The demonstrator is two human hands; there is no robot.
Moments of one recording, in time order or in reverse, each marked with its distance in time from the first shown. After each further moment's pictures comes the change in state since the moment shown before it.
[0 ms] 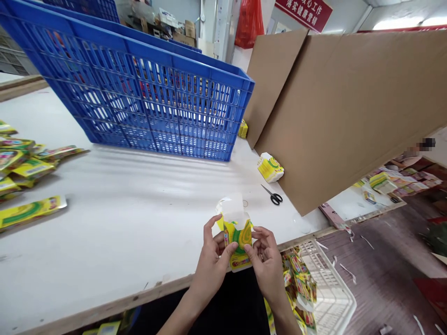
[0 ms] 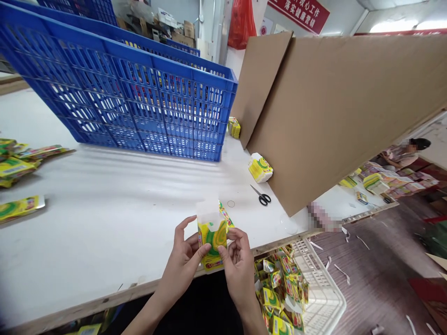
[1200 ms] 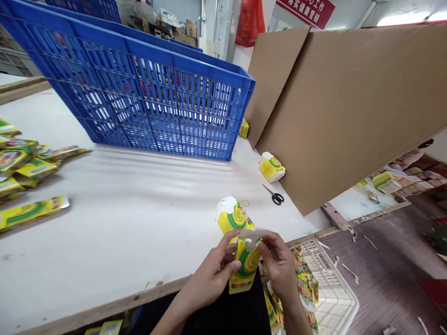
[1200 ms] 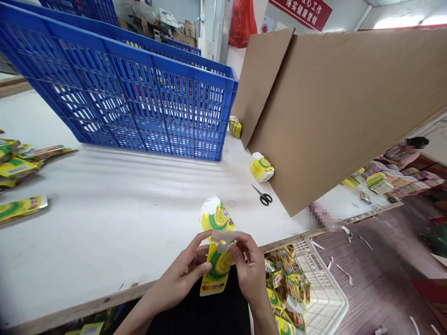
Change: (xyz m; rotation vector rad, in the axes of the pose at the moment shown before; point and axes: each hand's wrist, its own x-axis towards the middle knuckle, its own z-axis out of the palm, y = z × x) left_hand -0.008 0.011 -0.015 0.110 -0.390 -0.107; right_hand 0.006 -0.008 -0.023 0.017 -0.095 -0.136
